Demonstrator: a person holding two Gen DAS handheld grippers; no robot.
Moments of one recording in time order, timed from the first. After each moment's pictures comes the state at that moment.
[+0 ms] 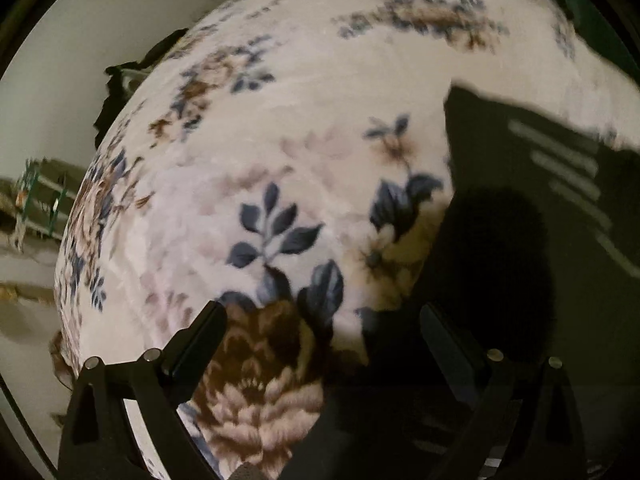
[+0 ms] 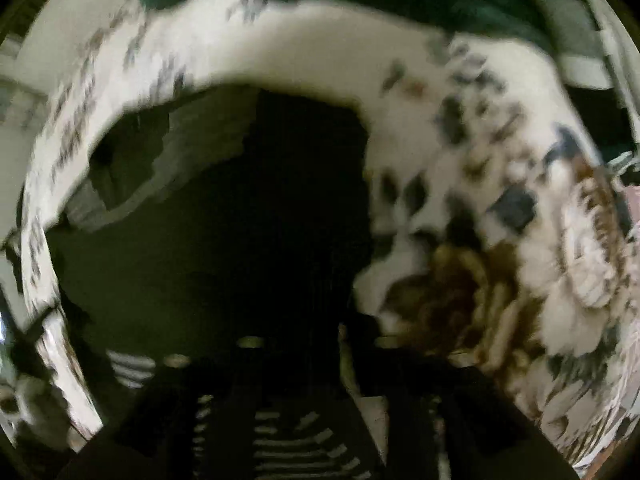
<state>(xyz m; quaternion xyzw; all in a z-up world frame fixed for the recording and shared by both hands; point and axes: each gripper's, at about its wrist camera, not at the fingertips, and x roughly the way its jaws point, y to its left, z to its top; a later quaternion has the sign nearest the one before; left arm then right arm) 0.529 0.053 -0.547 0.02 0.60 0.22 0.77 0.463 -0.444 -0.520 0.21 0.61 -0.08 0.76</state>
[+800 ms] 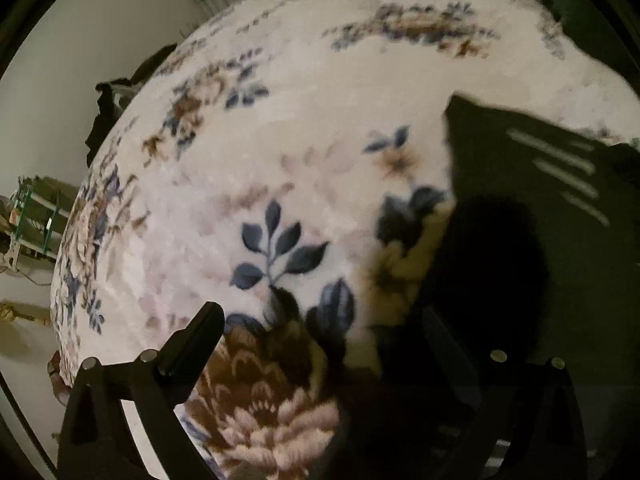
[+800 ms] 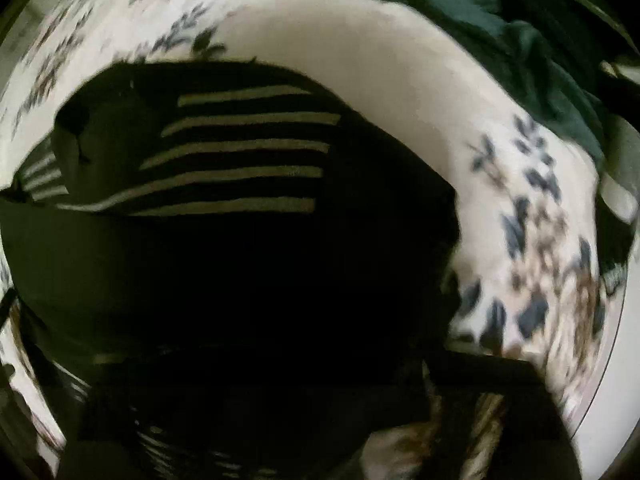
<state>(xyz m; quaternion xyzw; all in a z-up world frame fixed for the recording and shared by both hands) 0.524 0.056 -0.530 0.03 0.57 0.20 0.79 0.535 -0.382 -0.545 0.02 0.68 -0.09 0.72</state>
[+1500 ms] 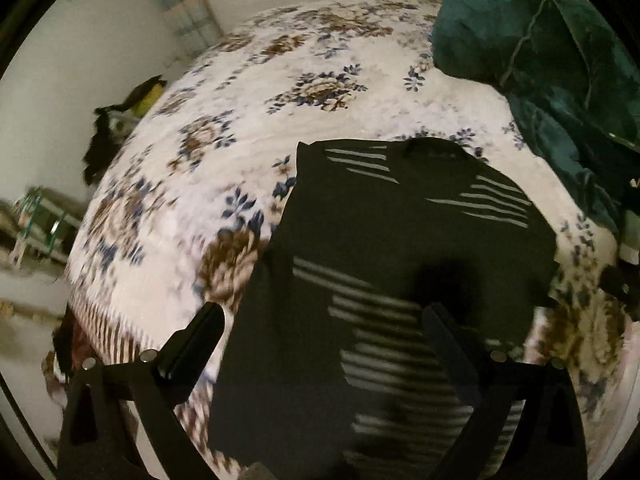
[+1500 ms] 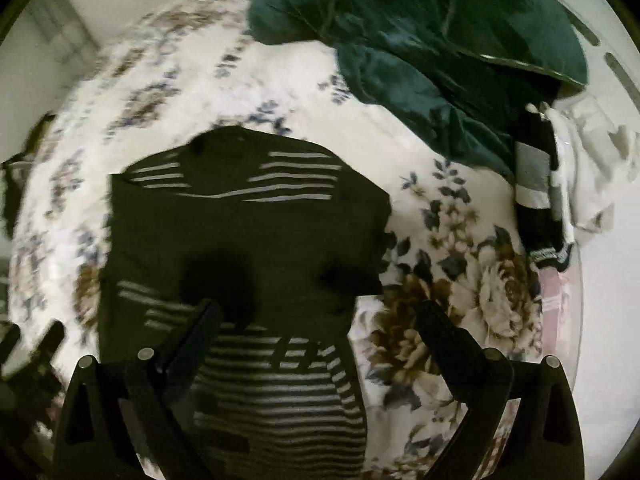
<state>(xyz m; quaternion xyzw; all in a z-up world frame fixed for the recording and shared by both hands) 0.370 -0.122 -0.330 0.01 0.55 0.15 0.82 0.418 -0.361 -0.338 0.04 0.60 0.00 0.80</state>
